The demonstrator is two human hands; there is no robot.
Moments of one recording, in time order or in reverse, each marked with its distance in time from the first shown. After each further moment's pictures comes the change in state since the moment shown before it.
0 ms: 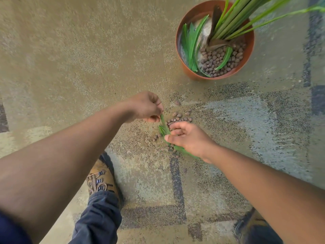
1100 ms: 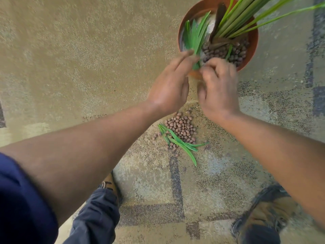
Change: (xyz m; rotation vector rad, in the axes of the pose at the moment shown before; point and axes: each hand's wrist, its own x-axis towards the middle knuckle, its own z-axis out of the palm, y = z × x) left_hand 0.016 0.044 0.043 0.320 0.658 0.811; right_hand 0.026 -0.051 -0.077 -0.813 0.849 -0.632
